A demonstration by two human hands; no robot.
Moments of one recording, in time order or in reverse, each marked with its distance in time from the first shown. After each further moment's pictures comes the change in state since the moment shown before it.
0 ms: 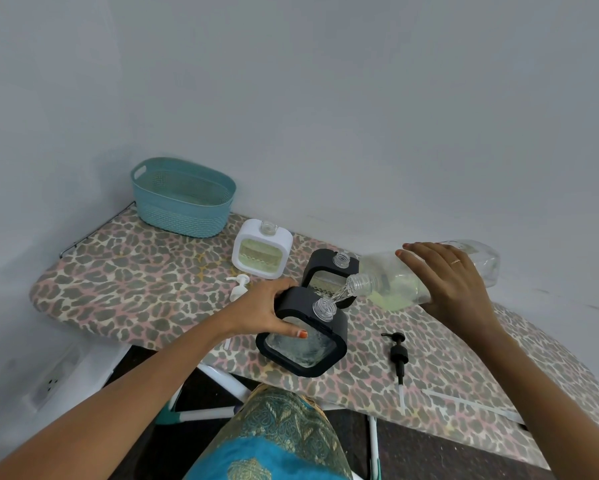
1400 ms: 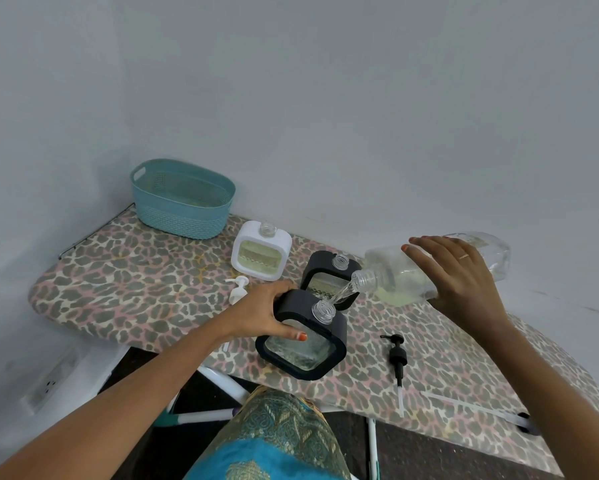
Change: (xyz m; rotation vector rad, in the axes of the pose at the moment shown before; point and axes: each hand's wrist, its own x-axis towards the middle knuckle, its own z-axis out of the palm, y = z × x) left_hand 0.000 -0.001 0.002 -0.015 0.019 -0.009; right_hand 0.005 0.009 -0.010 -0.046 0.002 -0.023
